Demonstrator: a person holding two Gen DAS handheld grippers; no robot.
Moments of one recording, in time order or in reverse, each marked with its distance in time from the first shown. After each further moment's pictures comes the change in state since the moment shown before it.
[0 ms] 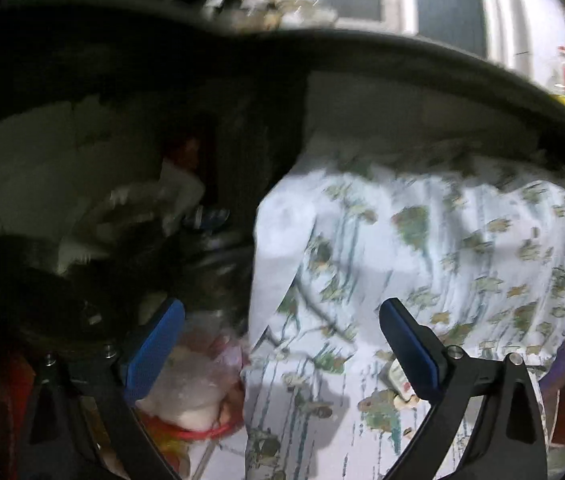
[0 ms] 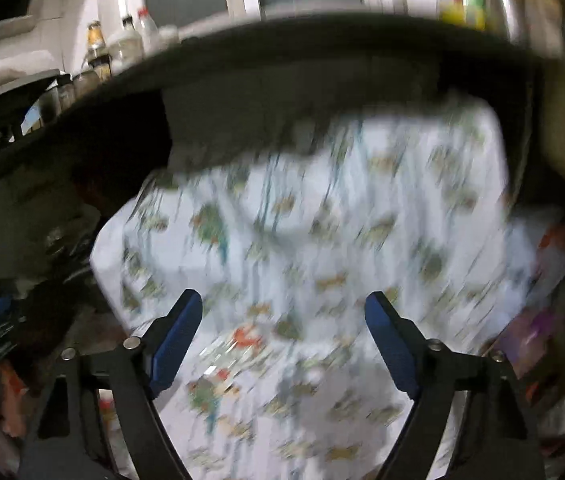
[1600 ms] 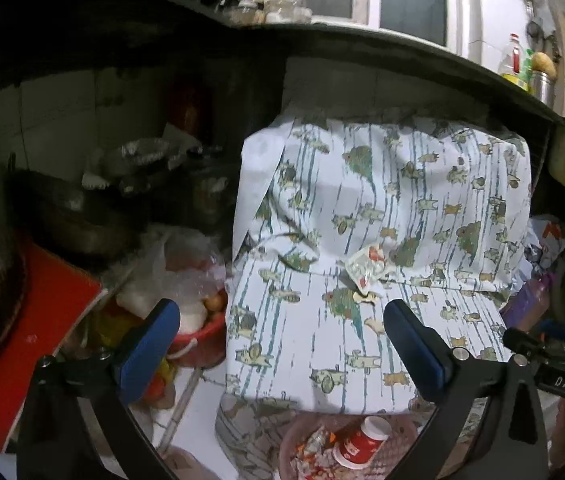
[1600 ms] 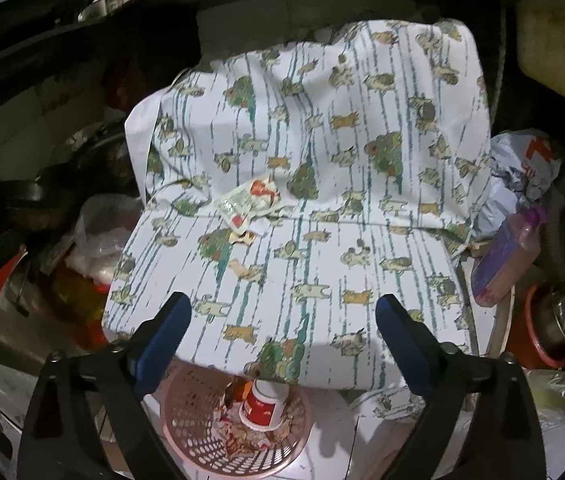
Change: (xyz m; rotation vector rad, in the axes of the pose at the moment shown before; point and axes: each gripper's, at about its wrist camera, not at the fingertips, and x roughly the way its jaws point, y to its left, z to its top) left arm -0.140 -0.012 -0.134 0.028 -0.015 -0.068; right arm -0.070 0.026 -0.171 -0.093 0.110 -0.044
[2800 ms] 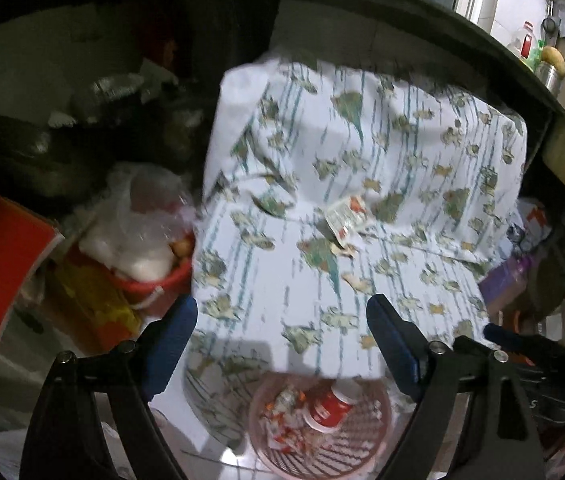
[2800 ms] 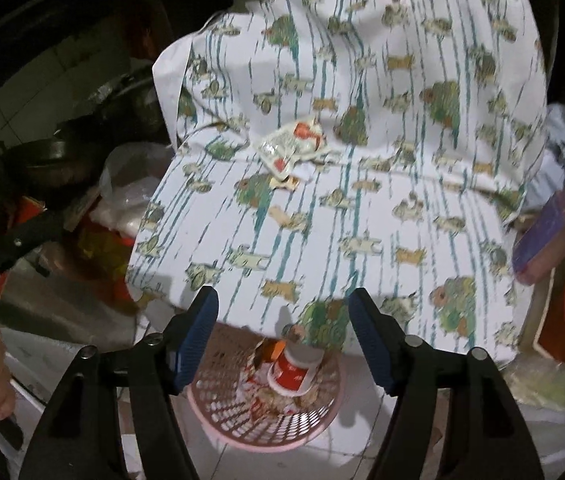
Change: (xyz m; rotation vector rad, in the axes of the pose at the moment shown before) left arm 0.038 0.004 -0.011 -0.071 0.220 -0.097; right arm 0.039 0.020 -0.015 -0.047 0.186 0.125
